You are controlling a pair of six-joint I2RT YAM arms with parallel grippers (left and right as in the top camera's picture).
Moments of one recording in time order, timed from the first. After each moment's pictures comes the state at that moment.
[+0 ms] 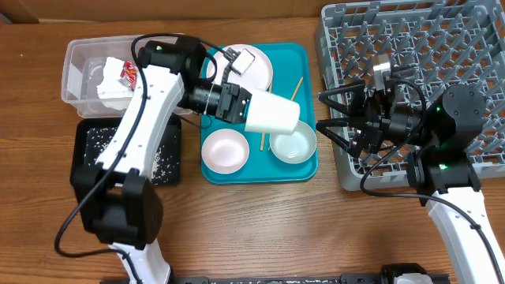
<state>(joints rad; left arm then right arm) -0.22 1.94 1.78 -1.54 1.47 0.52 0.05 1.17 0.91 0.30 -1.31 0.58</state>
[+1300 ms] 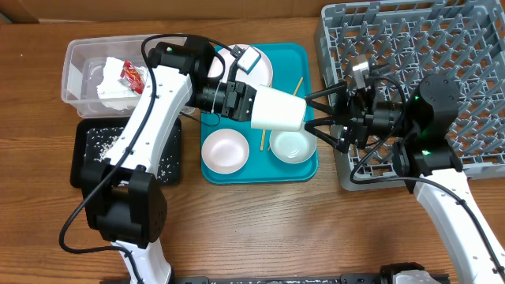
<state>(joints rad) -0.25 1.95 1.77 -1.46 1.53 0.50 0.11 1.29 0.91 0.35 -1.35 0.54</state>
